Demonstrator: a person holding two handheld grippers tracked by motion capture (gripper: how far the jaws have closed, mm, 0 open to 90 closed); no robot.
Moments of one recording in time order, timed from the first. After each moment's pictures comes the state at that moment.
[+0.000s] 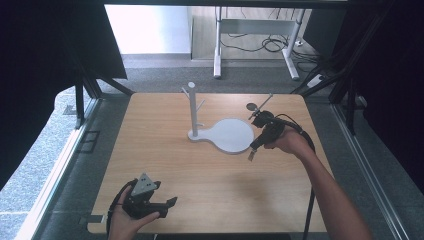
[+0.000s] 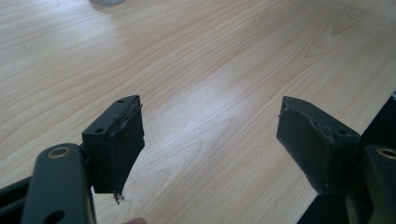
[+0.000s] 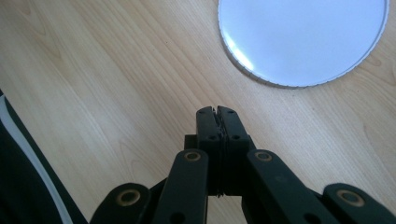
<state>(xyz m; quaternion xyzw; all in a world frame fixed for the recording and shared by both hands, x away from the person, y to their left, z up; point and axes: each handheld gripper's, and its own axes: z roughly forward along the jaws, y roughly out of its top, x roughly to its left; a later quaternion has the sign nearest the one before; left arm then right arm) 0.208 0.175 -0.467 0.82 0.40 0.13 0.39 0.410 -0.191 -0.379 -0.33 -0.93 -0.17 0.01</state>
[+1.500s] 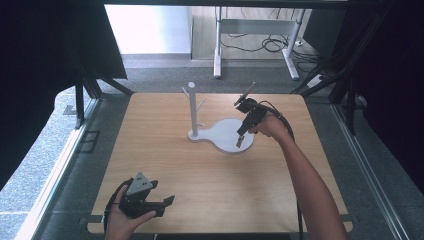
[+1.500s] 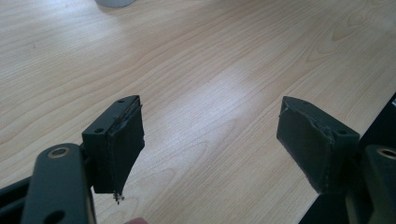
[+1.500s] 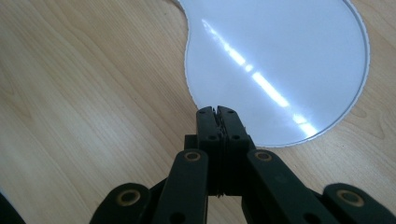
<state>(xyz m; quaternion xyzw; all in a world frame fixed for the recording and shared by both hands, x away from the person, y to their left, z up) 0.209 0.183 -0.467 0.81 0.41 0.13 0.40 0.477 -0.156 -0.400 -0.36 -0.92 -0.17 0.02</state>
